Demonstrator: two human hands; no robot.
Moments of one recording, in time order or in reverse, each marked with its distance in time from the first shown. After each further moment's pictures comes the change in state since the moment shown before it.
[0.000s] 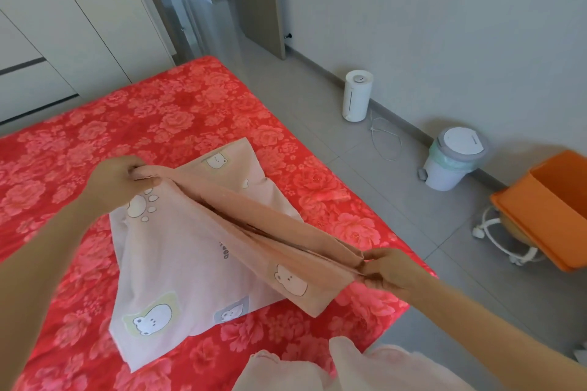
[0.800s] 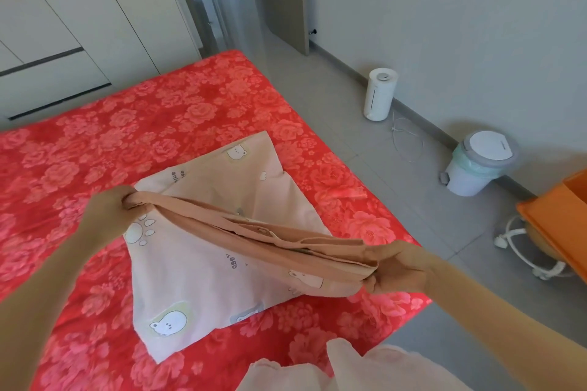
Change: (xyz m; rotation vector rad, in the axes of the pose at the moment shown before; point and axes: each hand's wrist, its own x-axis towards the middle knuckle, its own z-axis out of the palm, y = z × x) left_hand -0.075 -0.047 0.007 0.040 0.044 -0.151; right_hand 0.013 -0.010 -0.002 0.363 -0.628 0.301
